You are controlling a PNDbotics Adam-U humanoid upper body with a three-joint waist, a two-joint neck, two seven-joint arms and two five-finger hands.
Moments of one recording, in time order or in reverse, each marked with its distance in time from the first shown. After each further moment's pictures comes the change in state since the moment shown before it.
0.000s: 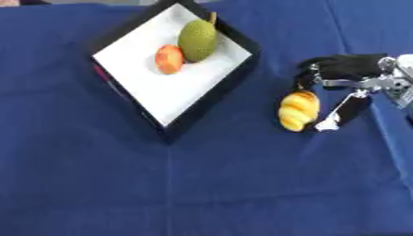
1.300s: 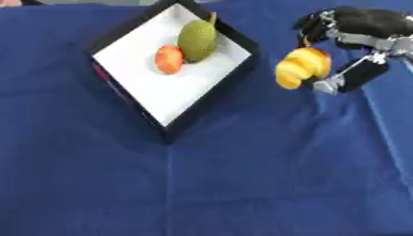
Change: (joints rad) left arm 0.010 0.000 0.004 0.000 0.001 -0.001 -0.010; right arm -0.150 -0.036 -0.087 -0.196 -0.407 0.001 0.001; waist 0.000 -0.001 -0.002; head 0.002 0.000
